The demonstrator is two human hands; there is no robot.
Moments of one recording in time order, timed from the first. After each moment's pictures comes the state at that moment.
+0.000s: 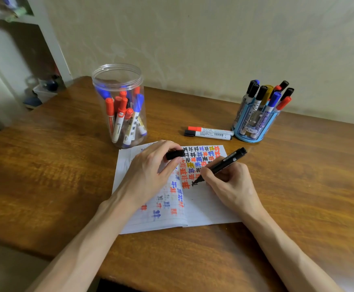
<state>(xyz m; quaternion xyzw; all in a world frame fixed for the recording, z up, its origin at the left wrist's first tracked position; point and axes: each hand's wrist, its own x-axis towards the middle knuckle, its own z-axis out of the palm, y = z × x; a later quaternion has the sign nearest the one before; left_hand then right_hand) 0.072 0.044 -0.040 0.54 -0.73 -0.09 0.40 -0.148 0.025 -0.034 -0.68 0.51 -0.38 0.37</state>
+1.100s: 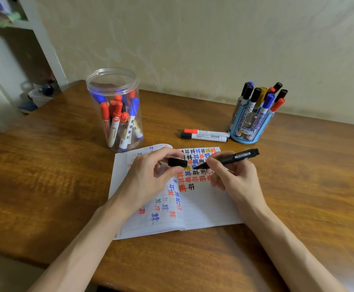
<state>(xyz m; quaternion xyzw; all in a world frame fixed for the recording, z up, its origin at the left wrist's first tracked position) 0.066 0.050 -0.032 0.53 -0.69 -0.24 0.44 -0.155 0.026 -0.018 -0.59 0.48 -0.46 0.46</state>
